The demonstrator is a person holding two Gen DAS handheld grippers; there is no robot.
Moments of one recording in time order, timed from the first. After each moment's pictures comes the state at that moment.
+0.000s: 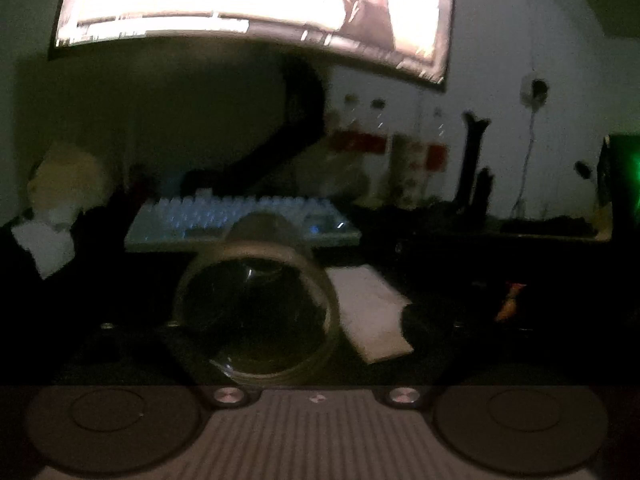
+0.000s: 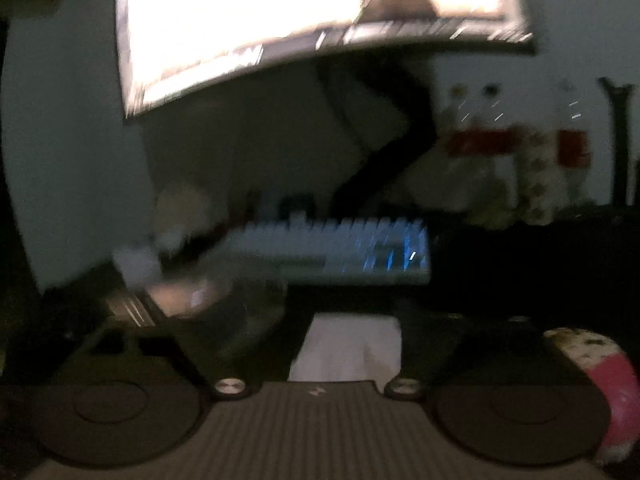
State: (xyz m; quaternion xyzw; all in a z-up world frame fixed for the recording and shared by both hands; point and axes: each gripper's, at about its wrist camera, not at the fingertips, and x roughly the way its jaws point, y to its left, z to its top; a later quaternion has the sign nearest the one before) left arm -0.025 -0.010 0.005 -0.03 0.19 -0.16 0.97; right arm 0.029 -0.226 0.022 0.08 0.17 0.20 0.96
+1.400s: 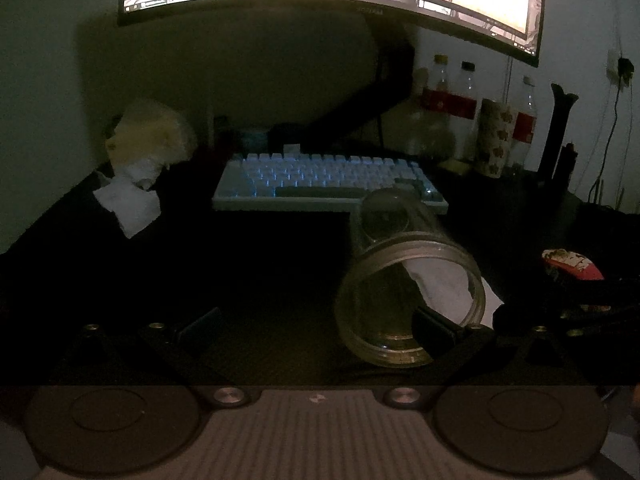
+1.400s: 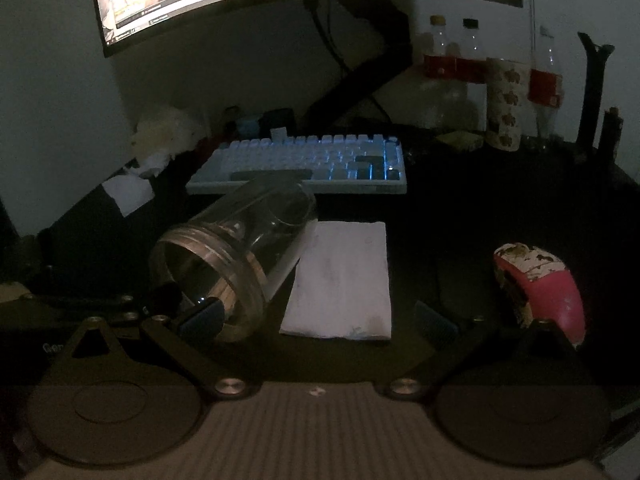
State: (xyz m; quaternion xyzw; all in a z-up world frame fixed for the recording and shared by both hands) left arm -0.008 0.001 0.024 -0.02 0.30 -0.02 0.95; right arm 0.003 -0.213 0.049 0.04 0.34 0.16 0.93
